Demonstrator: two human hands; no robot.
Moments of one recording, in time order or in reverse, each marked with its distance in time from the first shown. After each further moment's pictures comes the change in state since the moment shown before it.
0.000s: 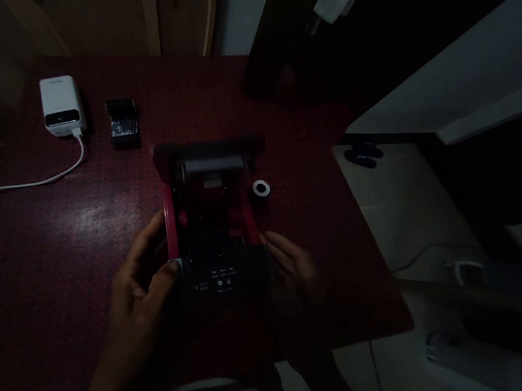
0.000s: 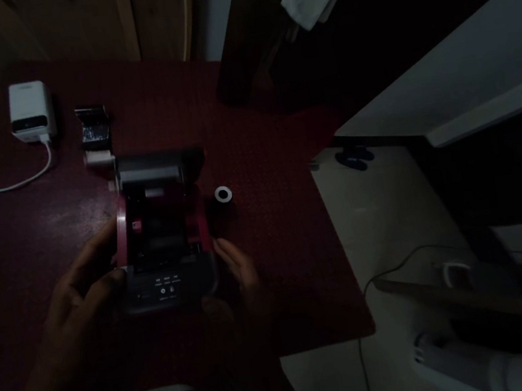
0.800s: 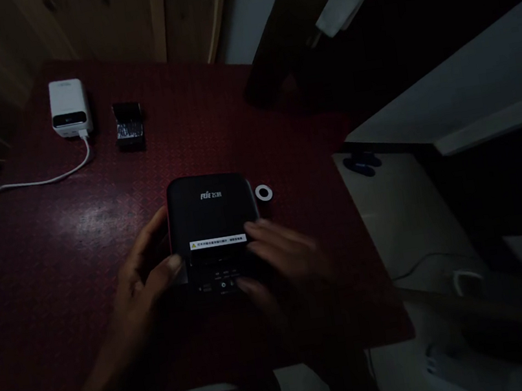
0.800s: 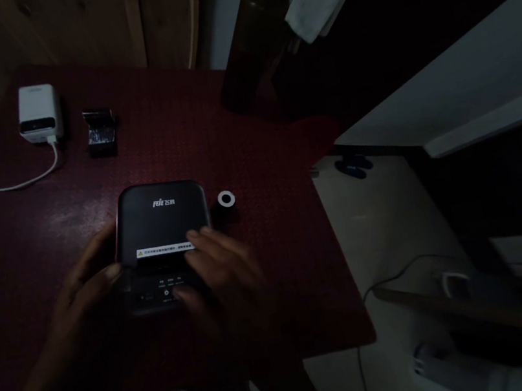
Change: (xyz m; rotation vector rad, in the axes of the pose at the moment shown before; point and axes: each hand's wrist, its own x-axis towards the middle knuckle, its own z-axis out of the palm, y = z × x) left_hand 0.009 -0.009 -0.006 -0.114 -0.042 0.022; right_hand 0.043 -0.063 -0.004 -0.457 -0.078 -0.505
